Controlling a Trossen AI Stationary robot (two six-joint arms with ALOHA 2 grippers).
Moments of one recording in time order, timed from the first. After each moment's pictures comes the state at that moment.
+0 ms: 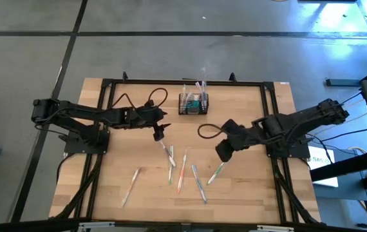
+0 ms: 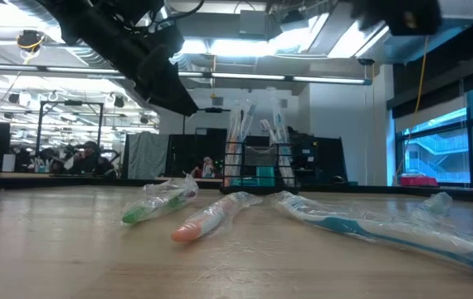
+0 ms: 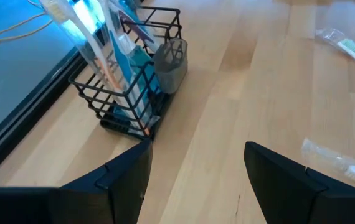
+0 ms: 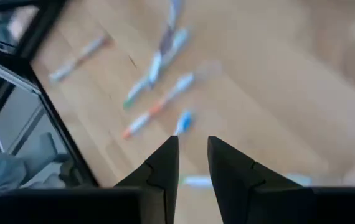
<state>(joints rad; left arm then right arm) 0.11 1.26 0.67 -0.01 -0.29 -0.09 0.34 1.31 1.23 -0.87 0.19 1.13</state>
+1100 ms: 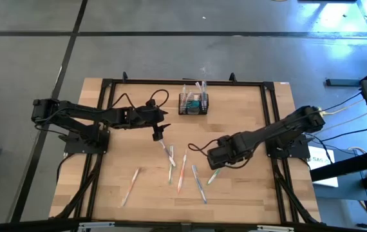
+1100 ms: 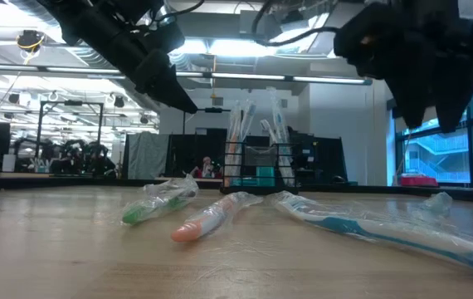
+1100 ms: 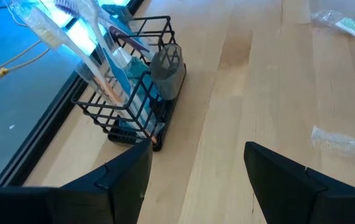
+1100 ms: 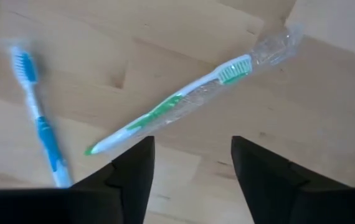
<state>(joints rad) 0.11 1.26 0.67 0.00 -0.29 0.06 0.35 1.66 1.23 -1.10 -0.05 1.59</state>
